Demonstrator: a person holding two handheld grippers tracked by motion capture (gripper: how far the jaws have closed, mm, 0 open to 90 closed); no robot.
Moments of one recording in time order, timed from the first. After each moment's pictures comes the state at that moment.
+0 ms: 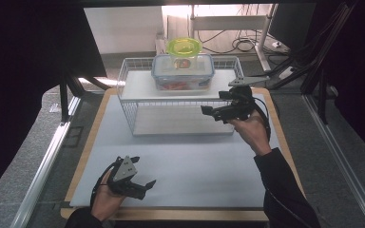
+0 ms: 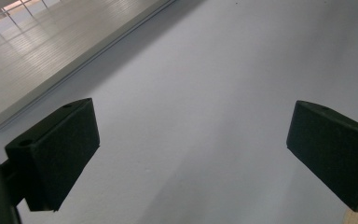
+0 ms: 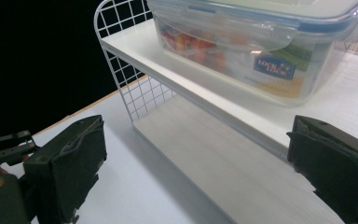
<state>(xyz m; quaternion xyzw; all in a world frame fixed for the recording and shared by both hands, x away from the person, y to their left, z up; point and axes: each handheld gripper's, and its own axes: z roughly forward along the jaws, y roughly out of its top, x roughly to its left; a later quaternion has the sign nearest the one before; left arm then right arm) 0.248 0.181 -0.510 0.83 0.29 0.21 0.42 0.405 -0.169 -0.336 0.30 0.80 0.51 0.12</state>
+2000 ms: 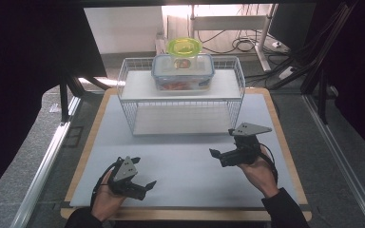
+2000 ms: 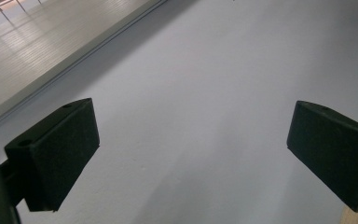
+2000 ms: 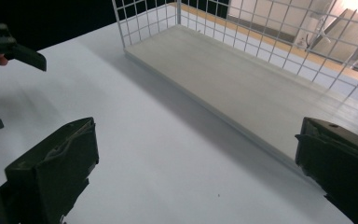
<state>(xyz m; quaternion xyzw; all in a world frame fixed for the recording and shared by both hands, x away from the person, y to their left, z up) 0.249 0.180 -0.513 0.83 0.29 0.20 0.43 0.331 -0.198 -0.423 0.30 0.82 0.46 0.17</state>
